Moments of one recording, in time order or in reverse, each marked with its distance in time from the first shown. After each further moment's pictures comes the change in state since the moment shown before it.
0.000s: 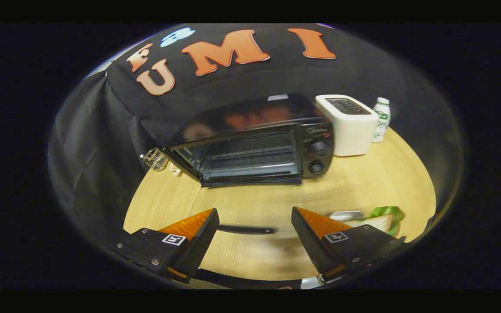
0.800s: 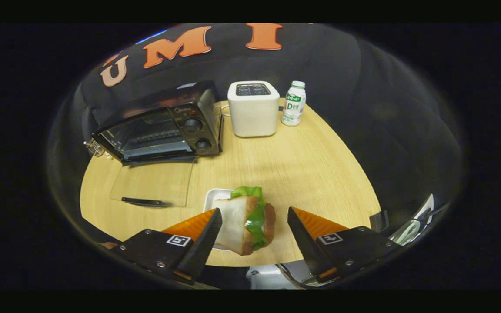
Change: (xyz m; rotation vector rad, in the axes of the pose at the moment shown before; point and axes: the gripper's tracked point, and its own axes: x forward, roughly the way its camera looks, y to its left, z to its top) arm -0.037 -0.179 -0.060 -0.020 0.147 -0.327
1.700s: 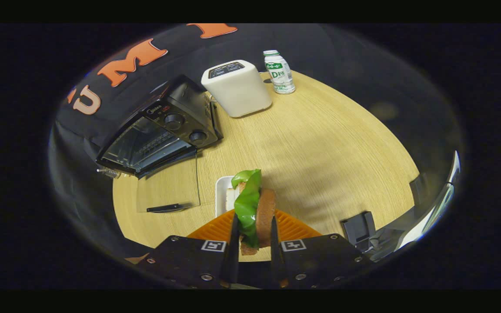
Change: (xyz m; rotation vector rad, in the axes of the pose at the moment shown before) arm 0.014 0.025 -0.019 0.276 0.162 0.181
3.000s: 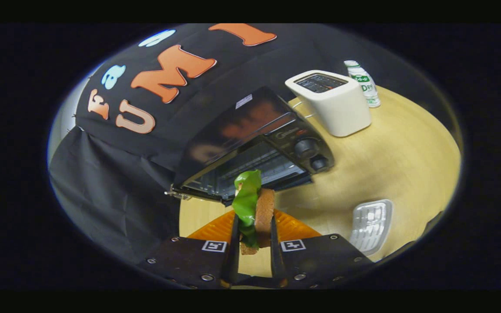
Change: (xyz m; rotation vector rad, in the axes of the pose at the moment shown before) arm 0.005 0.214 0.064 0.097 -0.134 0.452
